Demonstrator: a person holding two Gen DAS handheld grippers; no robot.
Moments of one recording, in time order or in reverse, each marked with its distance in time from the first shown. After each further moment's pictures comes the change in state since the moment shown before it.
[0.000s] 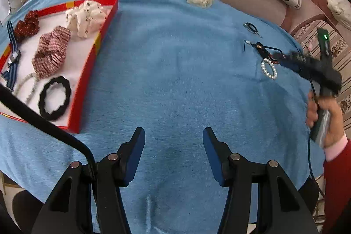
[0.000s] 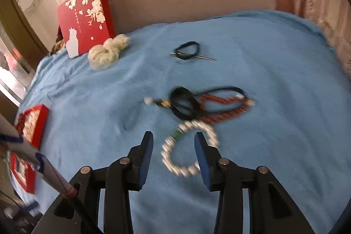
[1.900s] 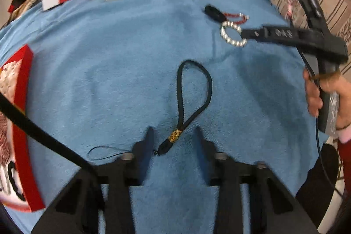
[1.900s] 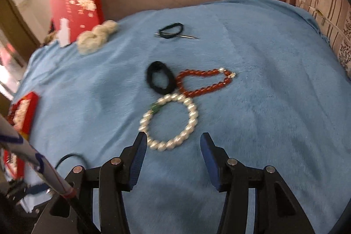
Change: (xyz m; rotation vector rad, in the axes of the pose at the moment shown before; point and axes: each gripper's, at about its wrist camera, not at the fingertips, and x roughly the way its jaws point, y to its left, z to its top) left arm 0.066 -0.089 0.034 0.405 0.113 -0.063; right arm 0.003 -0.015 -0.023 -0.017 0.056 -0.094
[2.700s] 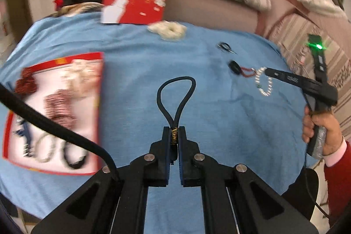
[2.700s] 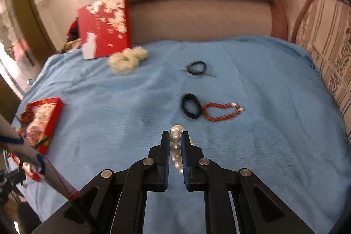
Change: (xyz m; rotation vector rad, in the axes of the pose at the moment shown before) left arm -0.142 0.066 -0.040 -0.217 -0.255 0.071; right arm -0.098 0.053 -0.005 -0.100 -0.162 0.034
